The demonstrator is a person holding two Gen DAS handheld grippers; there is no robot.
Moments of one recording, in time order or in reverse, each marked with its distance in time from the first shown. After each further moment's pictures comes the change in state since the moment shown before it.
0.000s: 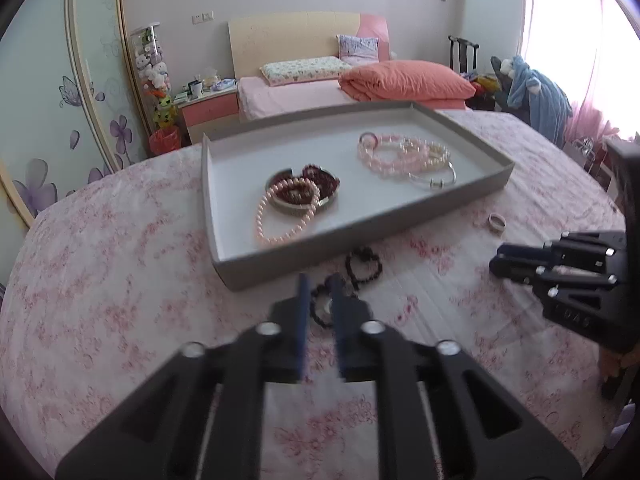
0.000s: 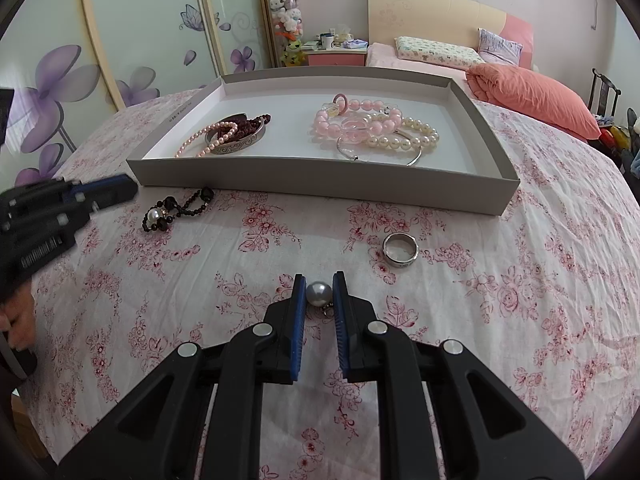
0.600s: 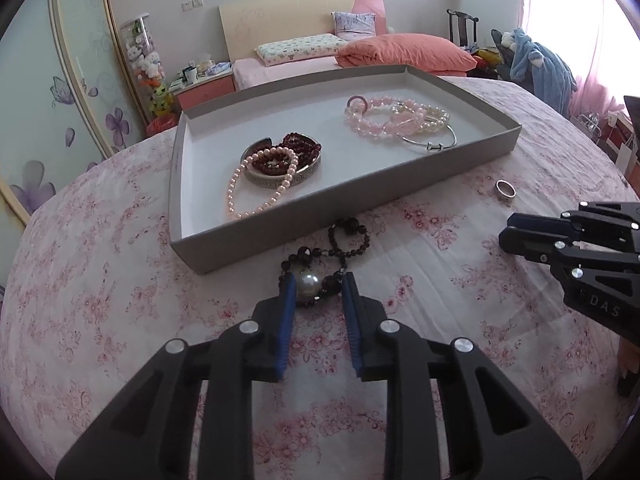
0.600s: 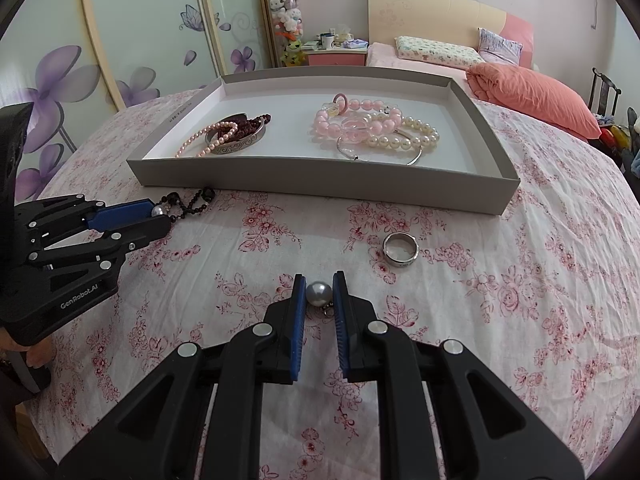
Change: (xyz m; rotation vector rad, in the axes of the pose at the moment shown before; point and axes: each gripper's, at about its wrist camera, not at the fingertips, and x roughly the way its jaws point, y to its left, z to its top) left arm 0.025 -0.017 -0.005 0.035 0.079 0.022; right arm 0.000 -0.001 0.000 0.000 0.000 0.000
